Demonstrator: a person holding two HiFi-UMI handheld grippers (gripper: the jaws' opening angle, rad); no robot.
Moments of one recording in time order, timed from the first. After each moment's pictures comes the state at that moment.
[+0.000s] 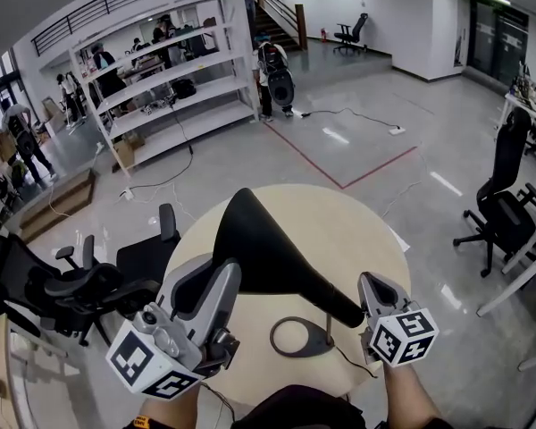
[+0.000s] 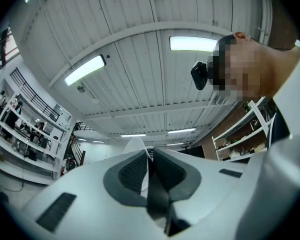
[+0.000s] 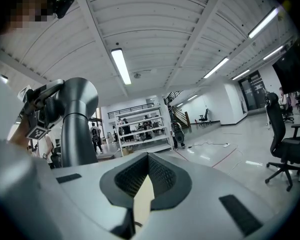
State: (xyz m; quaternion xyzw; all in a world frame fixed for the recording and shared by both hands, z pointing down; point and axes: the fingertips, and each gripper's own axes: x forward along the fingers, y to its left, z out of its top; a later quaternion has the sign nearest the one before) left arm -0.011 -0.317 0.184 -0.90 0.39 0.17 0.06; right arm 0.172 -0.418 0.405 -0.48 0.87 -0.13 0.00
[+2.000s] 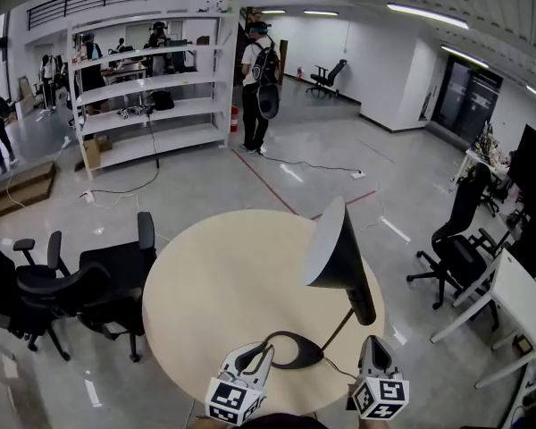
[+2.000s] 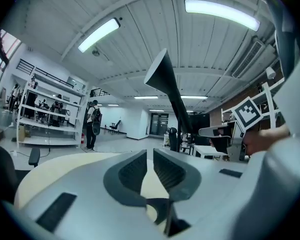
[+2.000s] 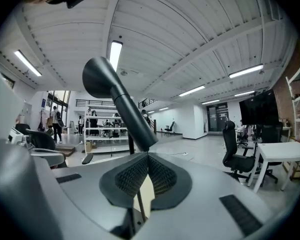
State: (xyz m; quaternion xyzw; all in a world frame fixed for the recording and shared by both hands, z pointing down) left arm -0.112 -0.264 0.483 -0.89 0.45 0.00 -0.08; right arm 0.106 -0.271 0.446 -0.67 0.74 -0.05 -0.05
